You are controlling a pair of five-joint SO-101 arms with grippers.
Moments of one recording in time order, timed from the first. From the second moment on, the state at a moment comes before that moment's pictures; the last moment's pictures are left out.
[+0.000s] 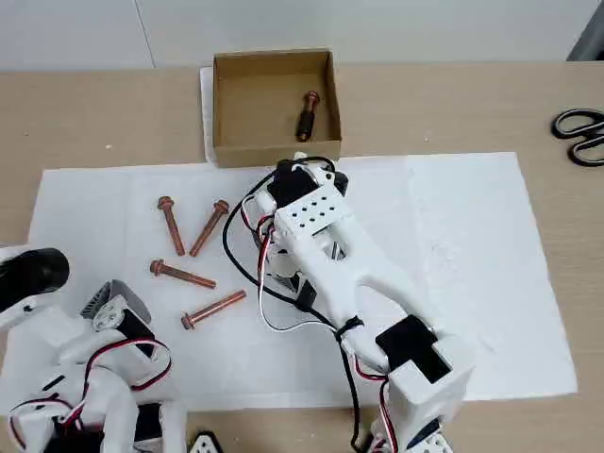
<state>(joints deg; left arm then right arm) -14.1 -88.9 47.9 88.8 29.5 -36.5 12.8 -4.0 96.4 -43.6</state>
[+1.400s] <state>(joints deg) -14.1 -88.9 49.6 88.8 29.5 -36.5 22.7 -3.9 87.6 -43.6</state>
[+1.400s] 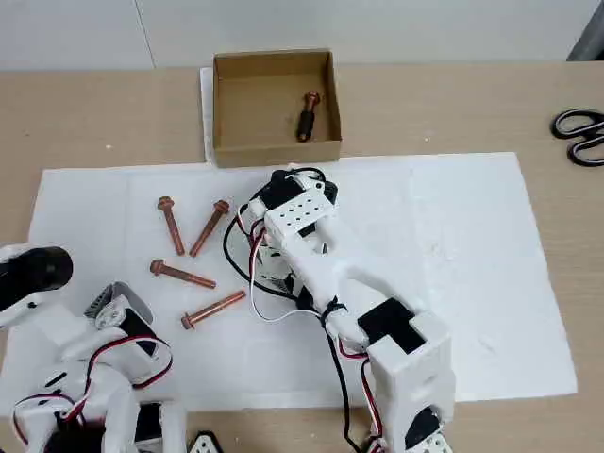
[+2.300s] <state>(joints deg) -14.1 -88.9 49.8 88.8 29.5 -36.1 22.6 -3.8 87.6 -43.6</state>
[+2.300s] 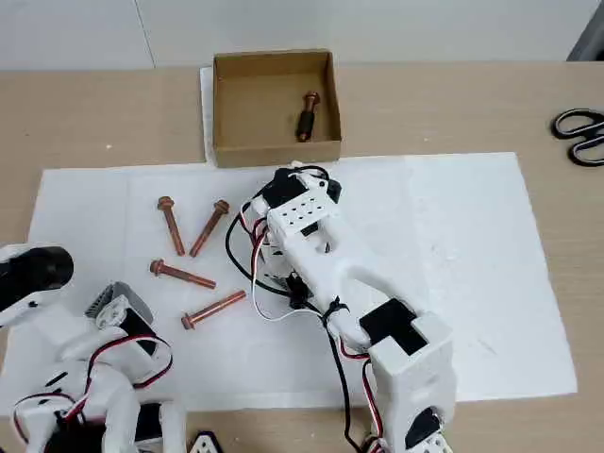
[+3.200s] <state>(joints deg) -14.1 -88.9 51.6 88.3 29.5 -36.5 26.0 -6.2 89.5 -42.3</state>
